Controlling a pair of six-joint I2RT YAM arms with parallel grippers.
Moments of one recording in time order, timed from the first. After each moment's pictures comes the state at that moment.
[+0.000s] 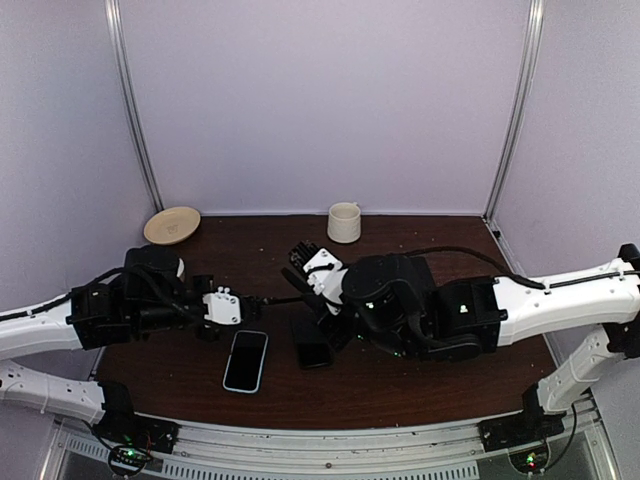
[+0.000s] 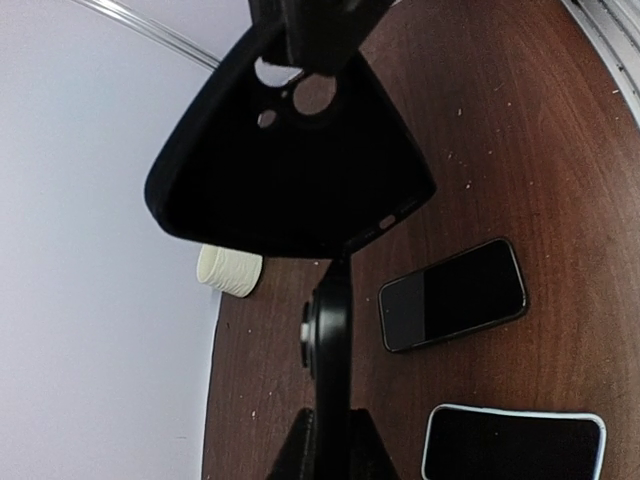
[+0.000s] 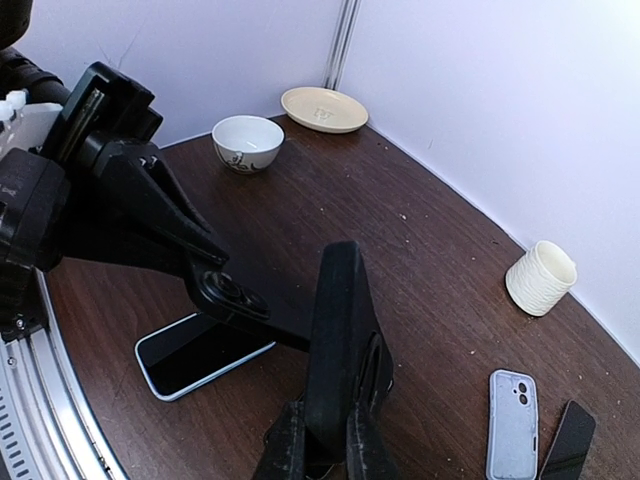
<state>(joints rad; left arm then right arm) -1.00 0.90 0.71 -0.25 -0.07 0.86 1.41 1.51 1.24 -0.19 0.58 0.08</state>
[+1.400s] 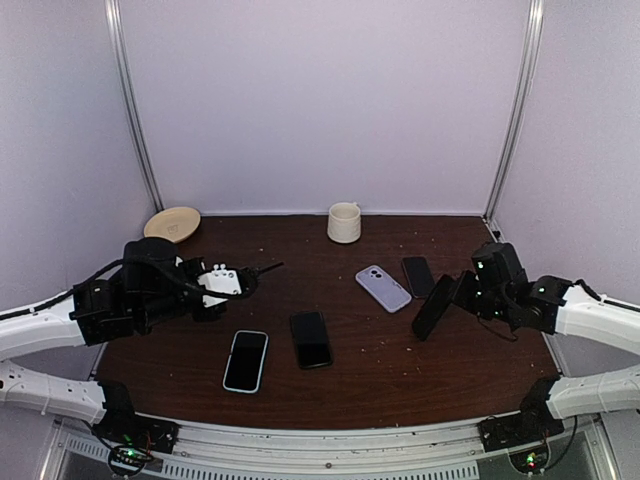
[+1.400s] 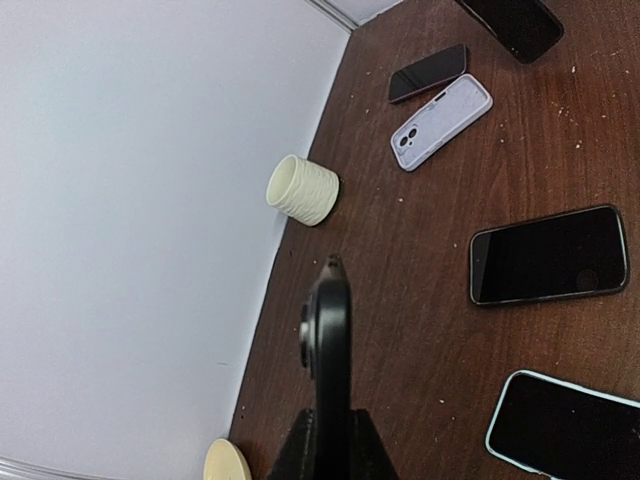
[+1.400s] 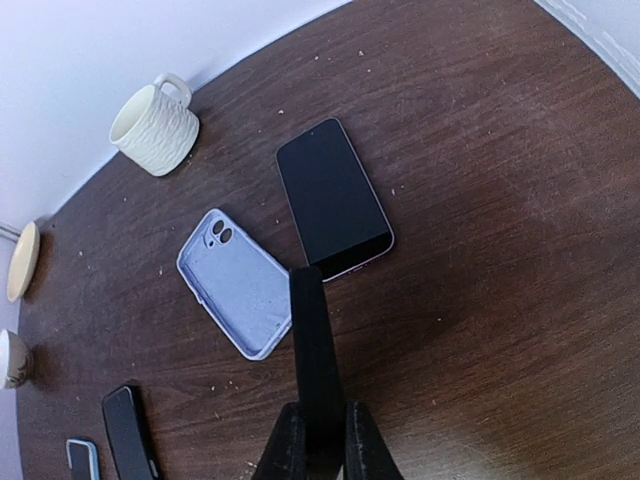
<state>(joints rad) -0.95 0.93 0.71 -0.18 -0.28 0.82 0.65 1.00 0.64 -0.36 0.39 0.91</state>
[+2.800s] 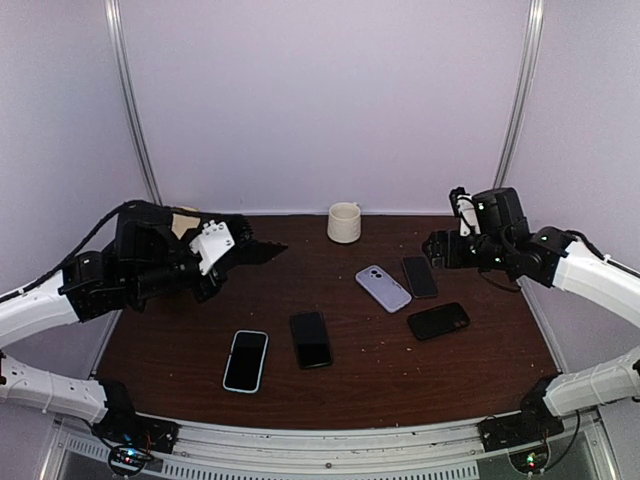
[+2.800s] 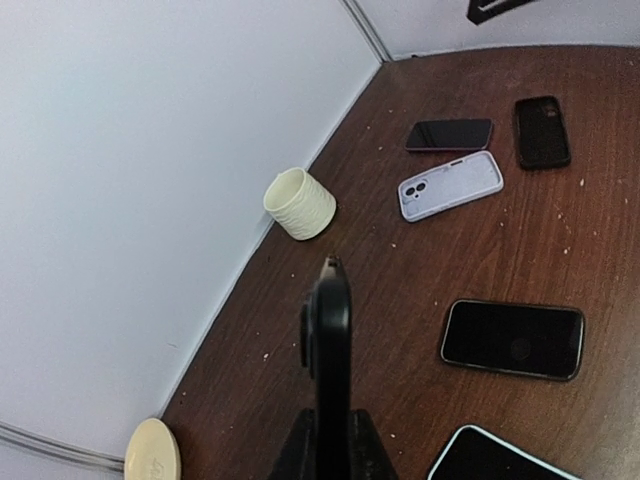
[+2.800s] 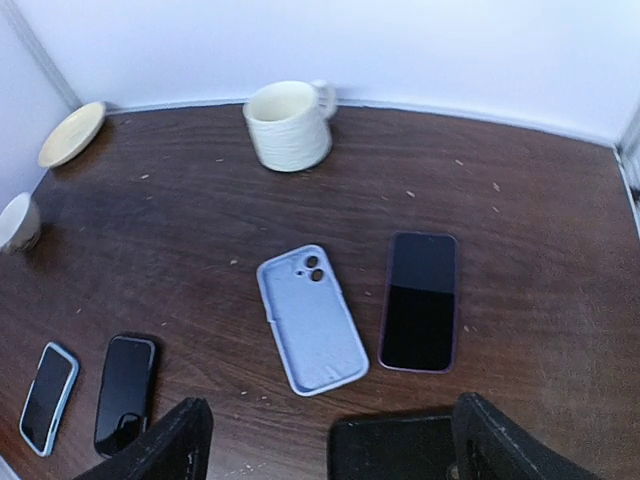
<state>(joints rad) -0.92 0.98 0.91 -0.31 -0.22 0.52 0.56 1.14 0.96 -0.43 0.20 0.38</state>
